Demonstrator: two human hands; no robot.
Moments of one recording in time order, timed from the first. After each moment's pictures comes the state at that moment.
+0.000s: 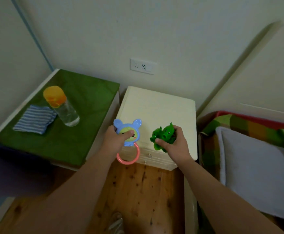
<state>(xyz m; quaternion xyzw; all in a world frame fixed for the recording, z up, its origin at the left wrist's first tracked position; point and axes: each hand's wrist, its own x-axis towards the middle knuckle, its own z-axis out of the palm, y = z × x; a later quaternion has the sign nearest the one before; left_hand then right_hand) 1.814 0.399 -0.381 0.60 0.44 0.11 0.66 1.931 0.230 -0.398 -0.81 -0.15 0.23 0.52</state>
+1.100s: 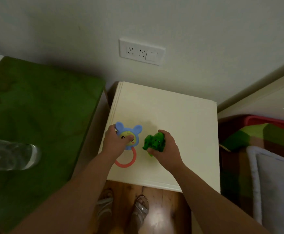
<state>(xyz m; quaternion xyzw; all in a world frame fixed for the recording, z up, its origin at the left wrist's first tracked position) 1.995 0.526 -0.536 0.67 0.47 -0.01 0.58 2.076 0.360 -0.538 -0.85 -0.14 0.31 0.41</state>
